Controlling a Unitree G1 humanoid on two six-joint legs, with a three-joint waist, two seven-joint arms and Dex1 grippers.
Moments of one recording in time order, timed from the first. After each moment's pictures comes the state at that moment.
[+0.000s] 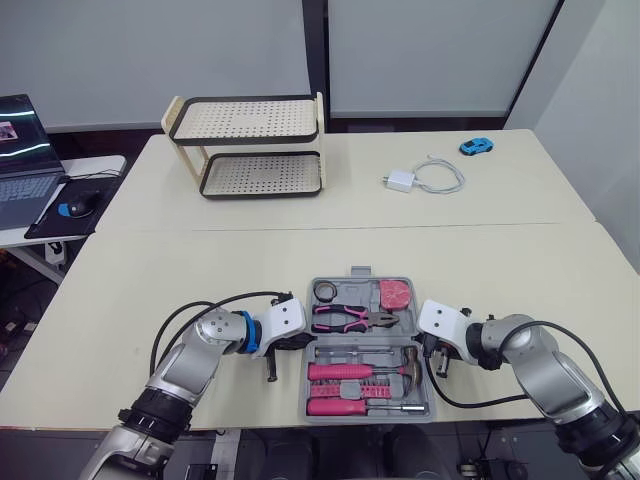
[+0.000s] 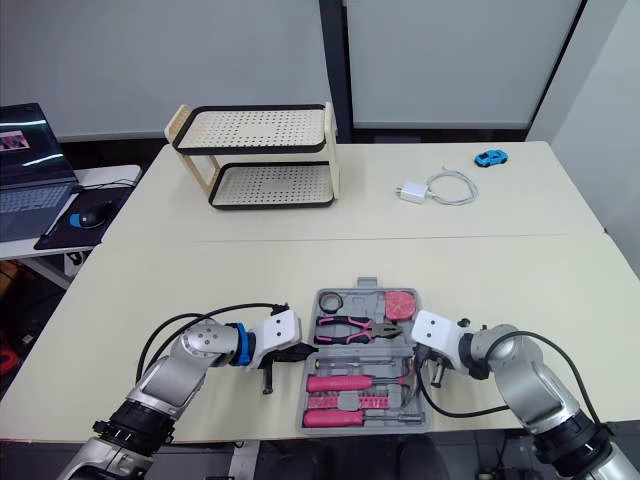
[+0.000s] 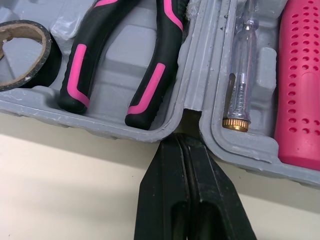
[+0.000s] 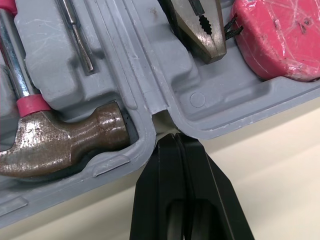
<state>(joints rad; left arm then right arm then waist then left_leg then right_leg) -0.27 0.55 -0.30 0.10 0.08 0.21 -1.10 -0.19 -0.67 0.34 -0.27 -0.17 0.63 0.94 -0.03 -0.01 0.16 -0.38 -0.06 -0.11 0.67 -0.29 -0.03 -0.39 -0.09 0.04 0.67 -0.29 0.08</state>
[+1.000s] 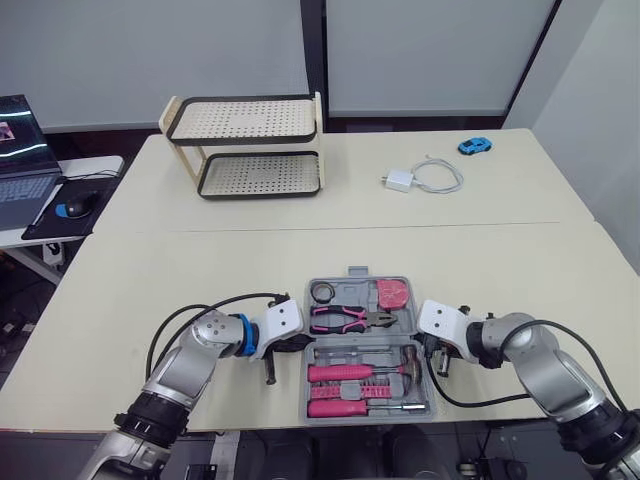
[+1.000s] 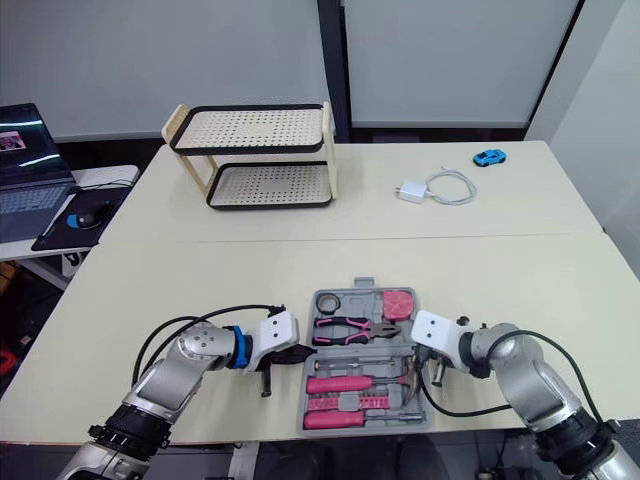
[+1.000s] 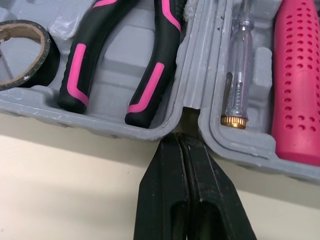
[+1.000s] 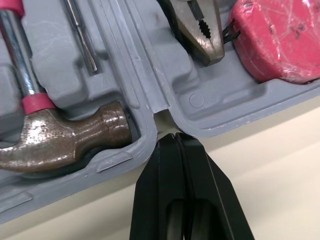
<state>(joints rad) -0.25 0.60 -0.28 0.11 0.05 0.18 -1.10 -0.19 -0.70 0.33 -0.26 -0.13 0.55 0.94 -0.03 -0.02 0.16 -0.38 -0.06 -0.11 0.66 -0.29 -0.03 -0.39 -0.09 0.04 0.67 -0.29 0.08</state>
